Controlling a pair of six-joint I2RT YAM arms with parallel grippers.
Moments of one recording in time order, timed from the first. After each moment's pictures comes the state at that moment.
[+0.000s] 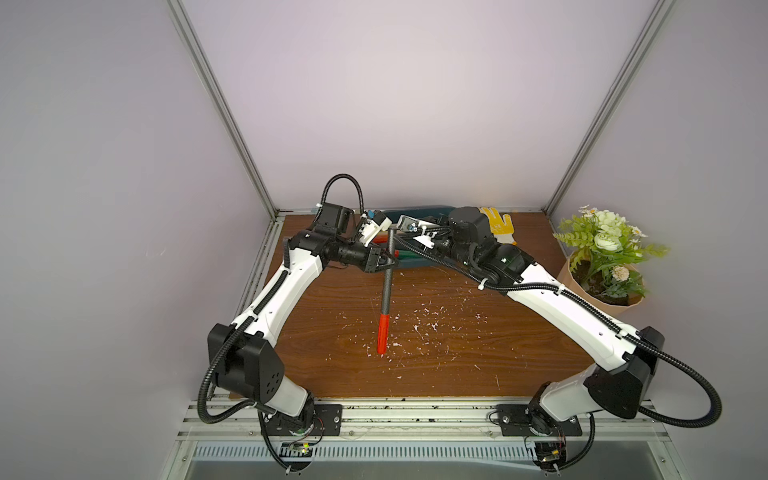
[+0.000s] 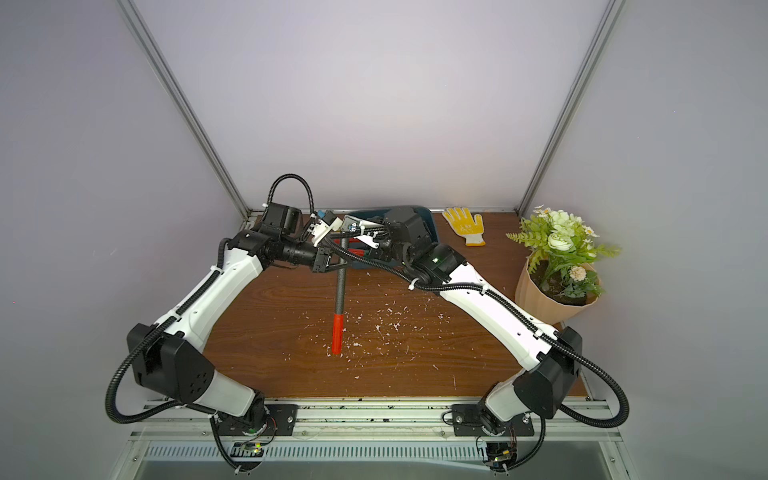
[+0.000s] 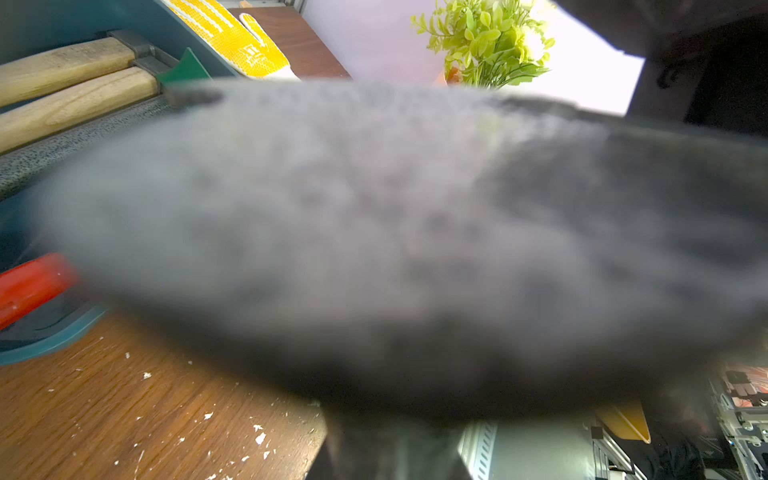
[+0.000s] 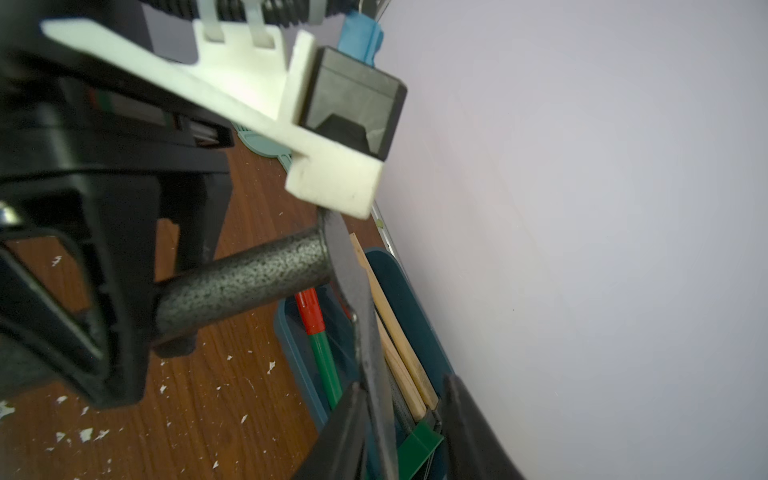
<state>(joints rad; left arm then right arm) -0.30 1.52 1.45 -0.80 0.95 0.08 0.79 1.51 1.56 -0.38 0.10 -0.72</state>
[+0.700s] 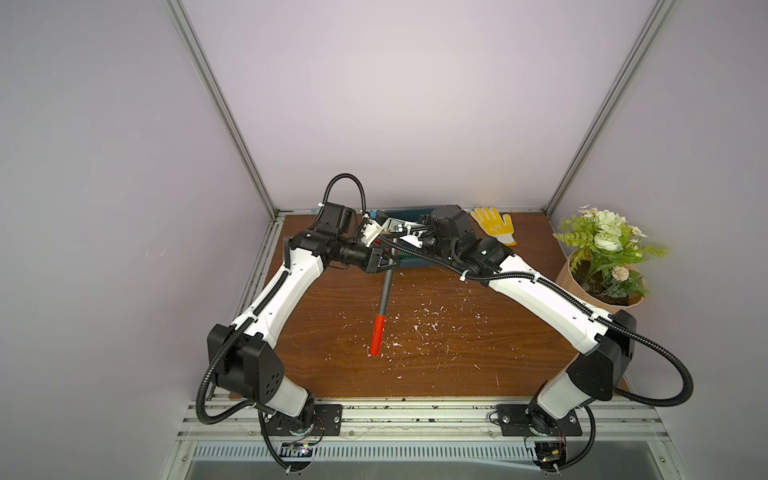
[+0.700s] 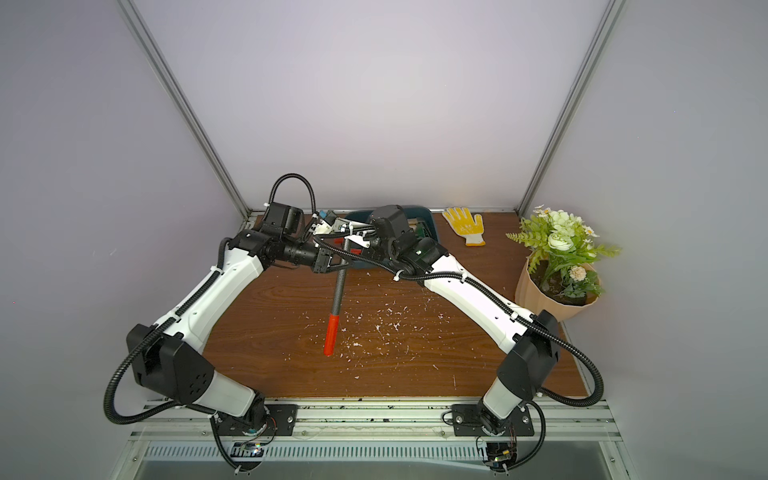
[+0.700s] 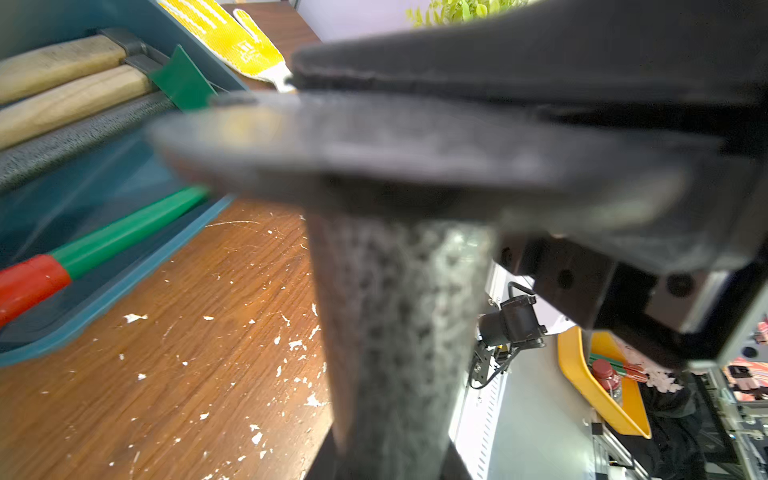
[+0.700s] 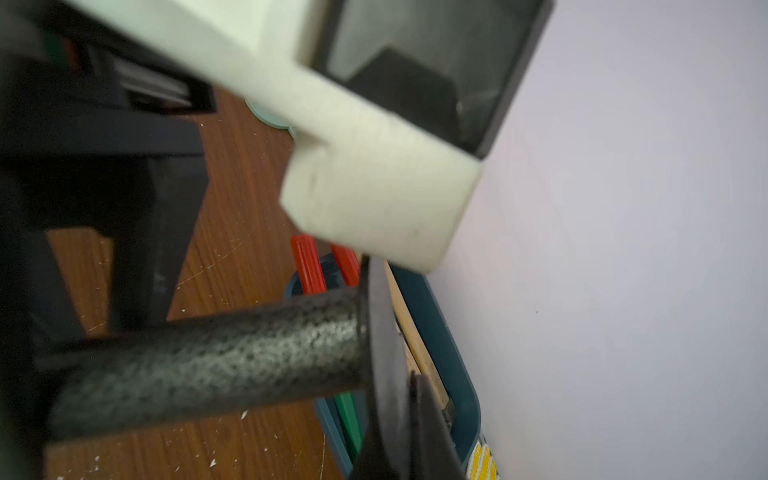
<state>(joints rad) -0.32 1.52 1.47 -0.81 0.93 0.08 0.79 1.61 1.59 -0.37 0.13 -0.73</state>
